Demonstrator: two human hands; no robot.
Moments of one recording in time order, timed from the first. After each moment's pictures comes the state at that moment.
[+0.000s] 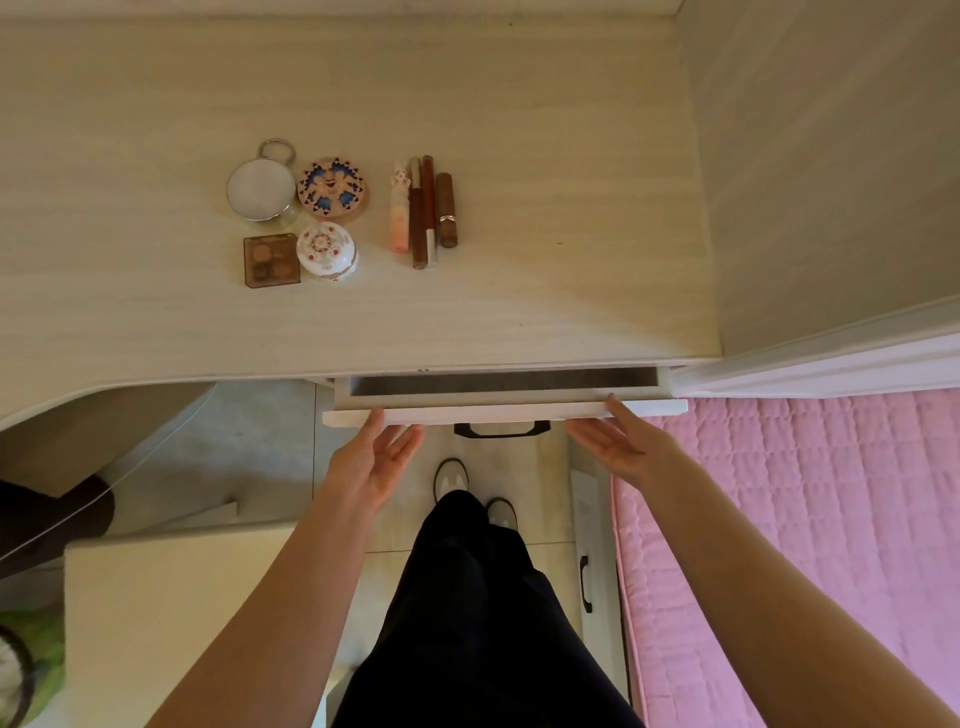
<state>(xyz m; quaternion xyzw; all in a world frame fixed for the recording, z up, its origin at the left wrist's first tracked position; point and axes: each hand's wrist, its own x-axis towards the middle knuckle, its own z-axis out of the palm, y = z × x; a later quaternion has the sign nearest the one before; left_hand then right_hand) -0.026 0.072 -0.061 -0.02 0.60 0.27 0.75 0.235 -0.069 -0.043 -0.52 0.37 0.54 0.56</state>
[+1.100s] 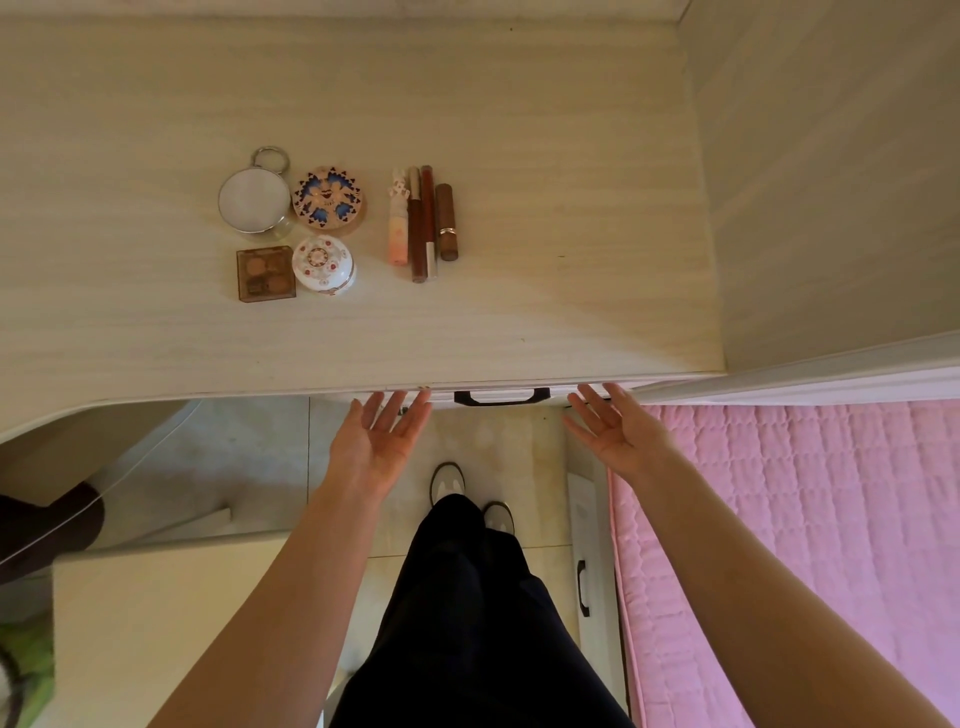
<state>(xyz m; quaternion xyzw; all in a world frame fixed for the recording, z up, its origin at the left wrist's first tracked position) 0.003 0.102 -0.056 -0.12 0.53 0.31 0.78 0.243 -0.044 -0.062 -0.54 0.32 0.50 0.60</state>
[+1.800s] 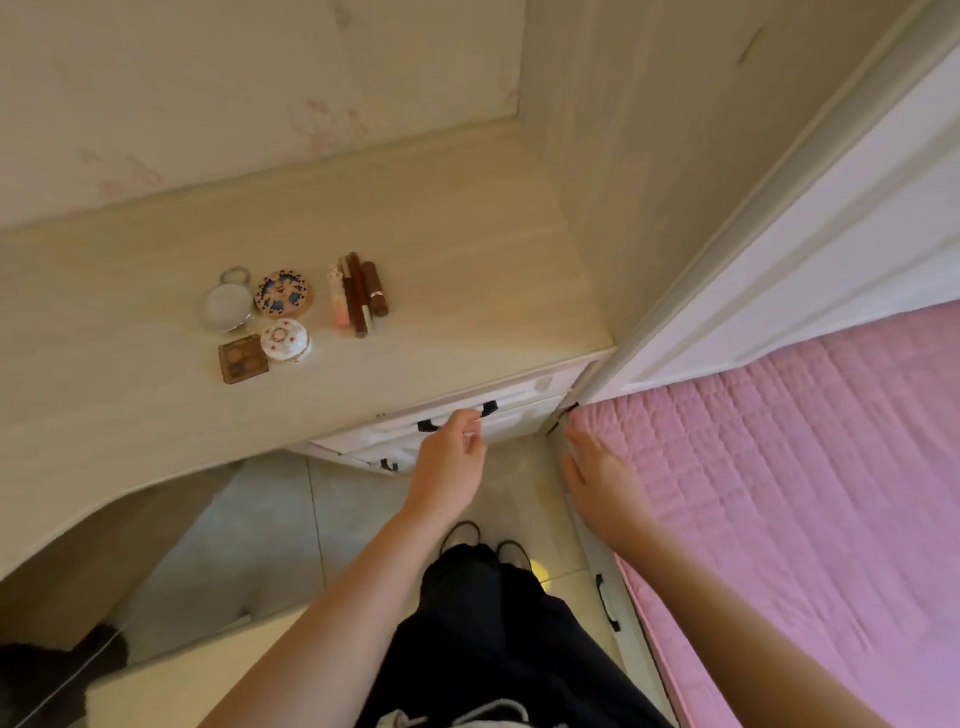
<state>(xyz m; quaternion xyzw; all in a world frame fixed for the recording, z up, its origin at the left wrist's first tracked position) 0.067 0.006 0.021 0.75 0.44 0.00 0.49 0.184 -0.150 0.029 -0.87 -0.31 0.28 0.25</state>
